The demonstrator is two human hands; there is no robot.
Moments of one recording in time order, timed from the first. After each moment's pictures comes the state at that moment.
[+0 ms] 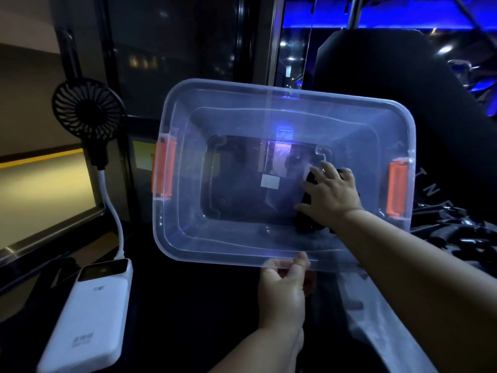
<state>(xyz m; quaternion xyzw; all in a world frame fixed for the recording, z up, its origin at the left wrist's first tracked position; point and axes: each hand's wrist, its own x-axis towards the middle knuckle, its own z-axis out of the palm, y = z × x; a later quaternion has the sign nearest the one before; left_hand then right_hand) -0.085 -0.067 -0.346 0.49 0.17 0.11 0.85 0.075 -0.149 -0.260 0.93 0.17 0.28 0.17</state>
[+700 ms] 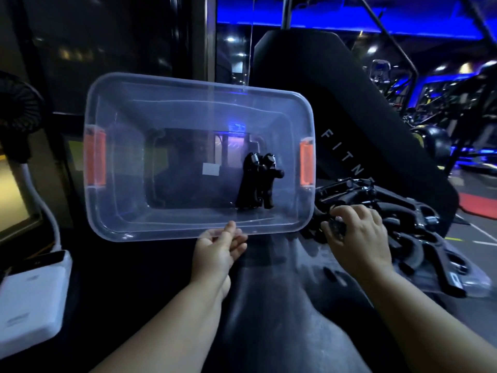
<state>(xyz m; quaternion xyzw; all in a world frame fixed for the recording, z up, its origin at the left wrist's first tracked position) -0.085 -0.065 -0.341 0.45 0.10 0.11 0.88 -0.076 -0.298 -0.324 0.91 -0.01 0.39 -0.12</state>
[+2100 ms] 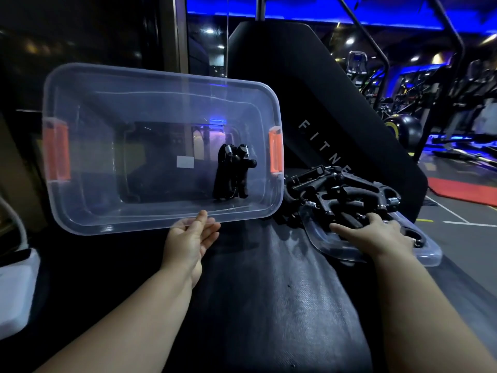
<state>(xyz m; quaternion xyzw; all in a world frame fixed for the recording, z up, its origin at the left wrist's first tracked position) -0.092 -0.067 -0.340 0.48 0.08 0.11 0.87 -0.103 -0.381 -0.310 0.92 -0.33 0.06 -0.19</state>
